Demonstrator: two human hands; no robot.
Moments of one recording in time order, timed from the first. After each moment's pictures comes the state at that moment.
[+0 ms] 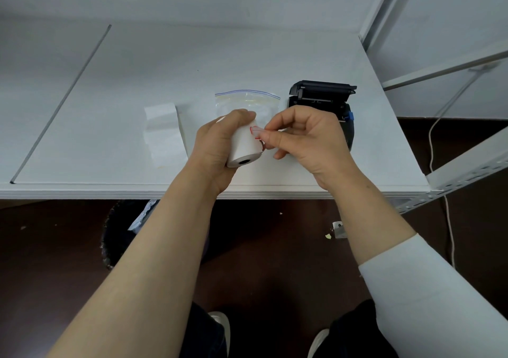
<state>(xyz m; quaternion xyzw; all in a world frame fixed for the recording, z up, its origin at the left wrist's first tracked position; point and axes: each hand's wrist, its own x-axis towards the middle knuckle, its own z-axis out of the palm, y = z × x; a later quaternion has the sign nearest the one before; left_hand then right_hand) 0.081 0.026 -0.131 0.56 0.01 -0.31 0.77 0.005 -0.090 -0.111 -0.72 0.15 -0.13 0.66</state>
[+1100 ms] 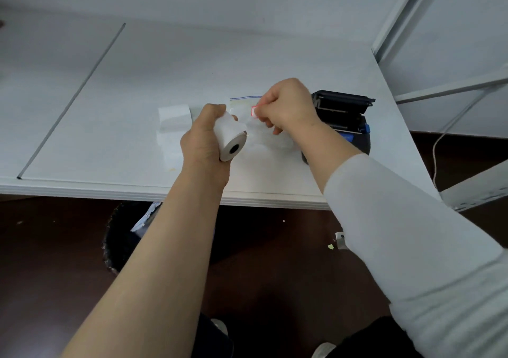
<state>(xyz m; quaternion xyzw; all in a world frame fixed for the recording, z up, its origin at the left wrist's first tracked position) 0.105 0.042 -0.133 0.47 0.15 -0.19 0.85 0.115 -0.093 -0.123 -0.88 0.24 -0.05 0.41</state>
